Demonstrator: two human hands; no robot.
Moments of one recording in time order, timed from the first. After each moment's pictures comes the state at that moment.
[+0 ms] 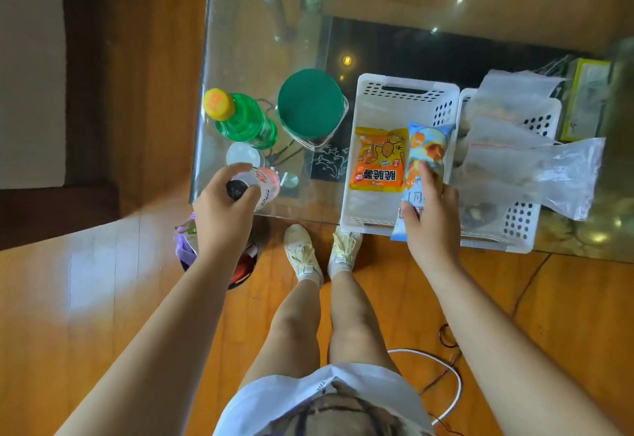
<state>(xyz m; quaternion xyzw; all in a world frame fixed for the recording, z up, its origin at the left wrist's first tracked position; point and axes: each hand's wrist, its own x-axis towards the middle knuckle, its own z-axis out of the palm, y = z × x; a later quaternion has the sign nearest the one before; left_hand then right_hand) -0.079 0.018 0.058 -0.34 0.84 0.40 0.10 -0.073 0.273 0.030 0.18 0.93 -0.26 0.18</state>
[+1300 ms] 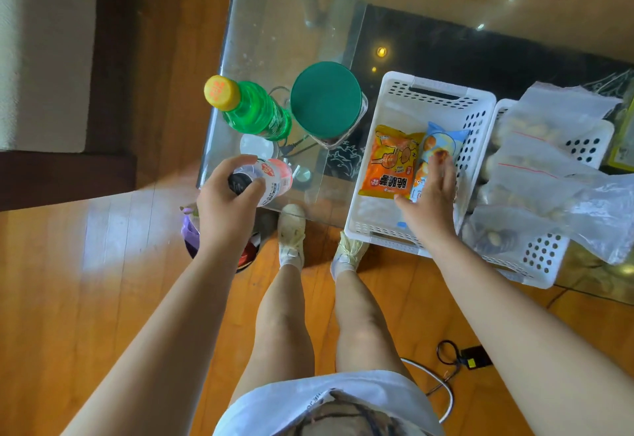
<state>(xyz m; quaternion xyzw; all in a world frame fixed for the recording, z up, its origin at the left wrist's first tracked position) -0.083 0.034 0.057 -0.40 0.81 0.42 0.08 -0.120 0.283 -0.037 0.14 0.91 -0.29 0.26</state>
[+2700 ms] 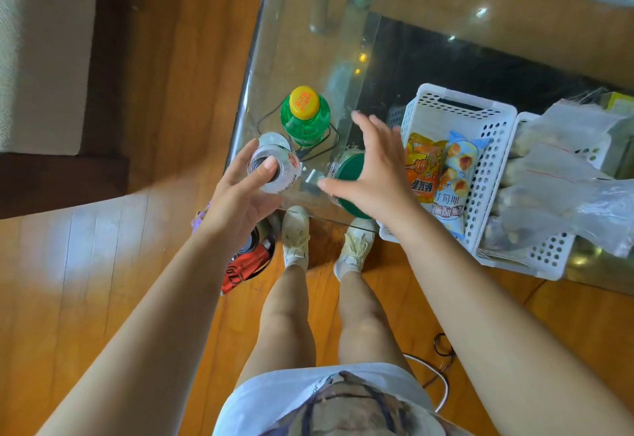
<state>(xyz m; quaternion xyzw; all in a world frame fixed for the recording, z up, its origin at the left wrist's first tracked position) -0.082 -0.054 0.052 -0.37 0.48 0.76 0.21 -0.146 0.132 0.056 -0.02 0.89 -0.33 0.31</state>
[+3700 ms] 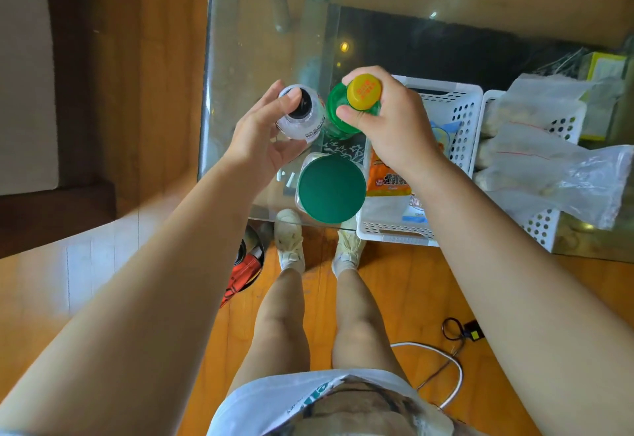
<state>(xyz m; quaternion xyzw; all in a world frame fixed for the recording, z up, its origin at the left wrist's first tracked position) -0.185 0.012 0.041 -0.38 0.49 0.74 0.26 -0.206 0.178 0.072 0.03 0.89 -0.41 0.21</state>
